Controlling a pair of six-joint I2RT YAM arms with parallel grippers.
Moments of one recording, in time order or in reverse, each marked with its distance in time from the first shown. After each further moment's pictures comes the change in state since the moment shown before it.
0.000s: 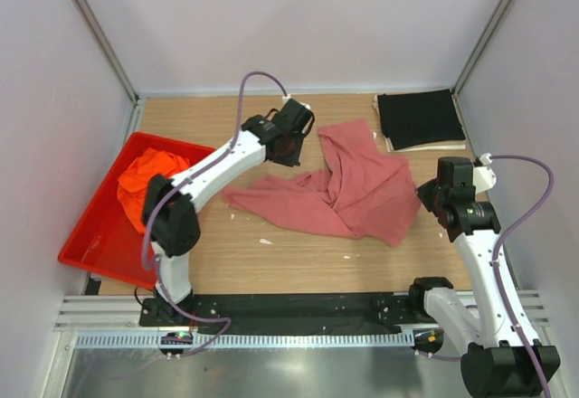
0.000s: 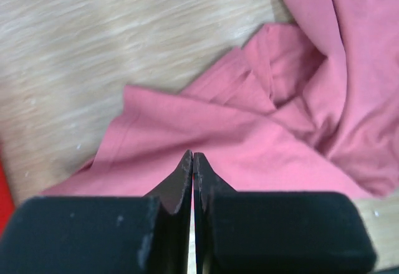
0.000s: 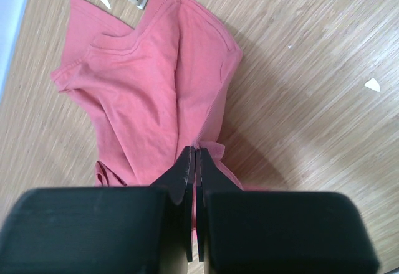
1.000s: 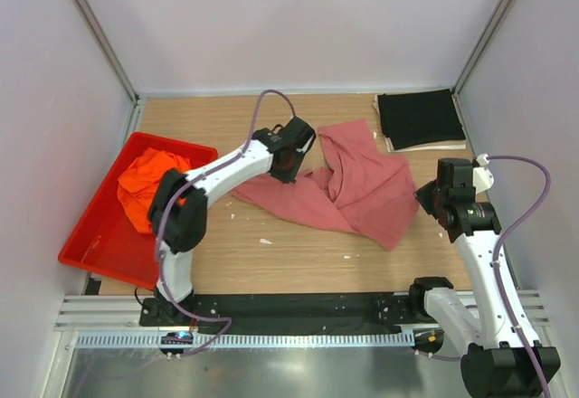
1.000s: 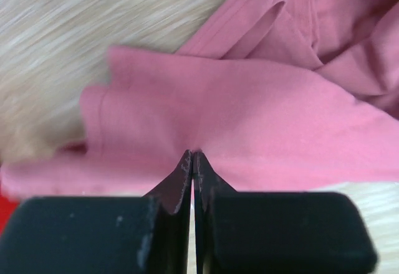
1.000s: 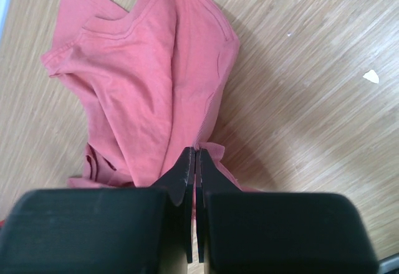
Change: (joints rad) left arm -0.002 0.035 -0.161 0.061 0.045 0.160; right arm 0.000 -0.013 0.004 -0.030 -0.036 -0.029
